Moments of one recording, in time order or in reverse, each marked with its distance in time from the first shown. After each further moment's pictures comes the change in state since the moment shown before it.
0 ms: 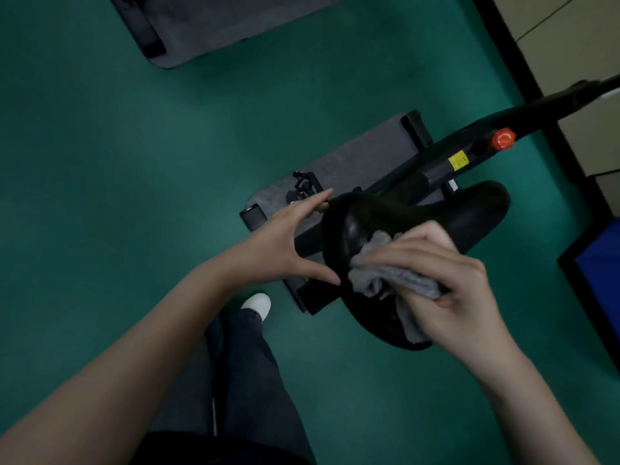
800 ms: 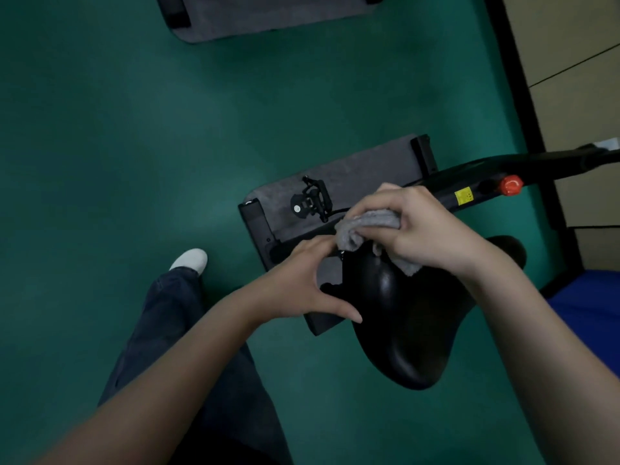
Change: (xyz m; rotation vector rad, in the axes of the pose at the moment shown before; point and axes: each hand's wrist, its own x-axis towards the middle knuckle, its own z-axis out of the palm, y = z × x) left_hand -0.003 -0.015 0.019 -0.143 0.039 -0.018; right_hand 0.133 0.012 0.004 -0.225 -0.564 0.213
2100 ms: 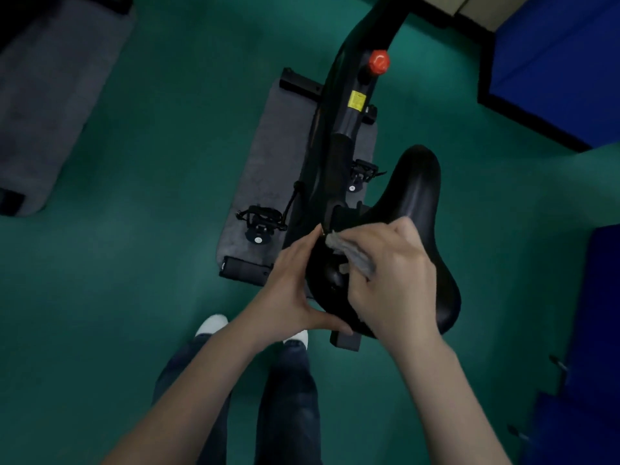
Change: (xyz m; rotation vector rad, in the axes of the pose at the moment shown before) left_hand 0.070 0.034 -0.047 0.339 -0.516 0.148; right_hand -0.035 -0.045 0.067 0.004 1.074 0.841
